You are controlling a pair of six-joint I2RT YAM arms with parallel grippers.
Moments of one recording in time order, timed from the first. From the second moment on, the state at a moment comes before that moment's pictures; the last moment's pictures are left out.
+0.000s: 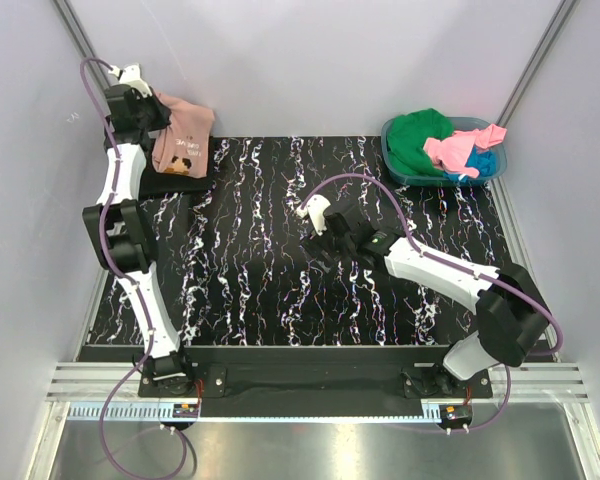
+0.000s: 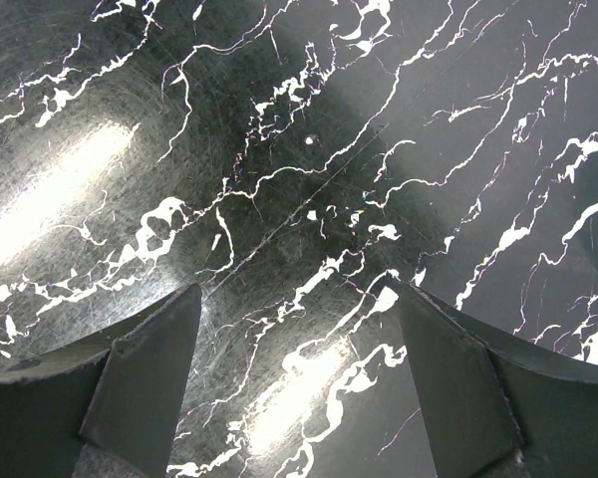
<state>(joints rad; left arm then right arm) 0.21 2.20 2.06 -0.11 0.30 -0.18 0.79 1.53 1.07 -0.29 0.13 -0.16</state>
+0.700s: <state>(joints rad) 0.31 2.47 2.23 -0.11 0.30 -0.22 0.78 1.61 1.11 -0.30 0.12 -0.14</state>
